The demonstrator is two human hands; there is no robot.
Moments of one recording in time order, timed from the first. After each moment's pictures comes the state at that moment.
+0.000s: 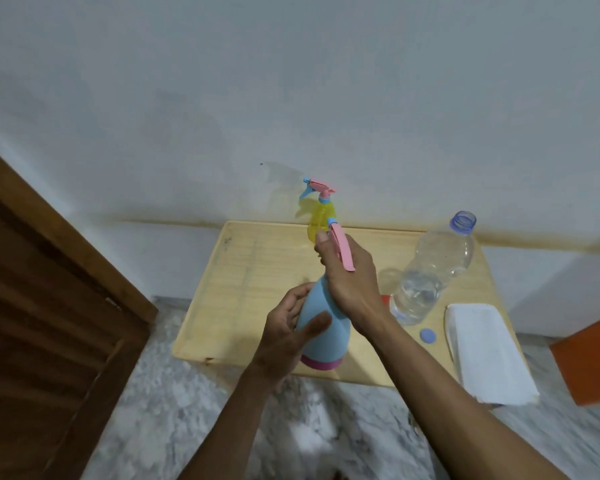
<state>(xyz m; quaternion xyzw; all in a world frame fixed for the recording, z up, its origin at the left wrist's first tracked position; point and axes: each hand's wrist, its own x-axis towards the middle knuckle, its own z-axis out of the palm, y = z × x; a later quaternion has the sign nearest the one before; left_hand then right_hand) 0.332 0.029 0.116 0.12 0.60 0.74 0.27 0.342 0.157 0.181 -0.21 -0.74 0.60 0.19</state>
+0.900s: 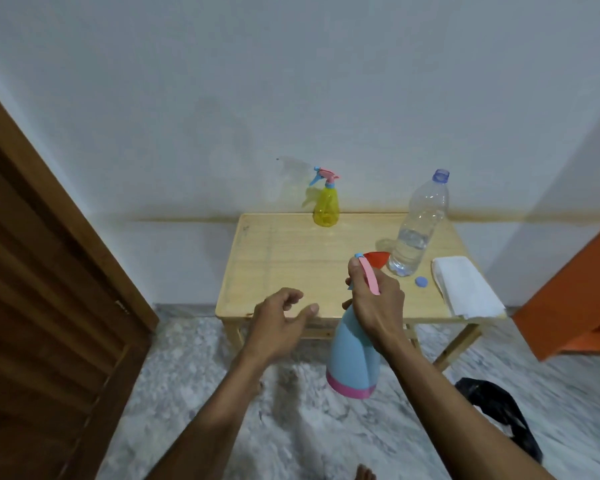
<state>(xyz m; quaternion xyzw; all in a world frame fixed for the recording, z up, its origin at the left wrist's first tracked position) 0.398 -0.142 0.115 0.21 0.85 0.47 0.12 0.482 0.008 0.153 -0.35 -0.73 0.51 0.28</state>
